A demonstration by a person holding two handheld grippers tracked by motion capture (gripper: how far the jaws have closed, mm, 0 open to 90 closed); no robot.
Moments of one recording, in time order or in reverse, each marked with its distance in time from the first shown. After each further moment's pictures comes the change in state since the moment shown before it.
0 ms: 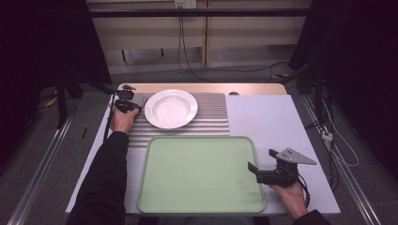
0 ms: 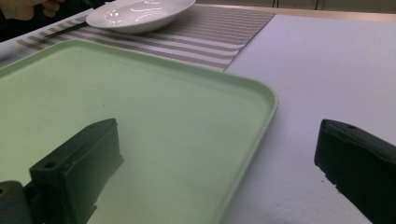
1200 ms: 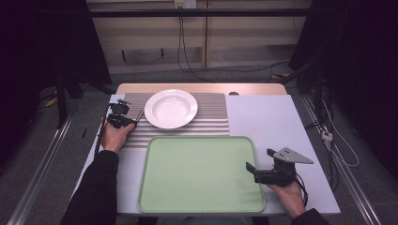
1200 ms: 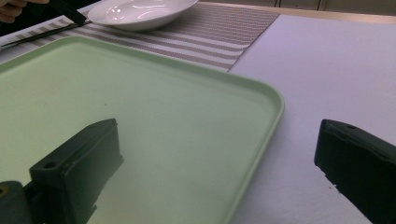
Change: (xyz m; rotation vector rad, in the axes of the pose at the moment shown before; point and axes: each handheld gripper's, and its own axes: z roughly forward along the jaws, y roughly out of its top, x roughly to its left) left arm -0.012 -0.048 -0.038 0.041 -0.027 0.071; right arm 0.004 0.002 0.004 0.009 0.001 -0.019
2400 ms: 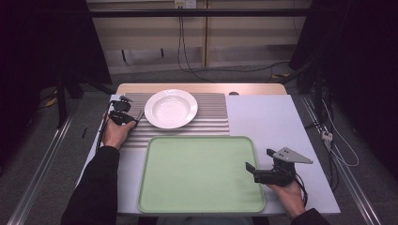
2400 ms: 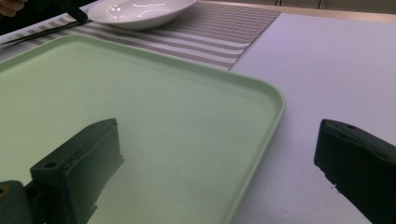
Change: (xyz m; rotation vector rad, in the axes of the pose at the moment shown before) left arm -0.002 0.011 0.001 0.061 -0.005 0.006; right arm 0.000 0.000 0.001 0.004 0.003 0.002
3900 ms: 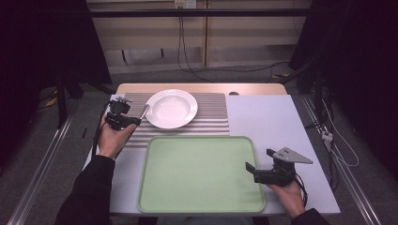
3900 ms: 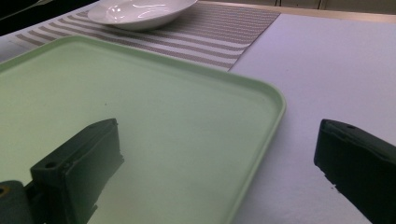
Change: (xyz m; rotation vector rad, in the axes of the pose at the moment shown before) left arm -0.044 -0.016 -0.066 -0.164 -0.079 0.087; right arm 0.000 0.000 0.000 0.000 -0.002 0.001
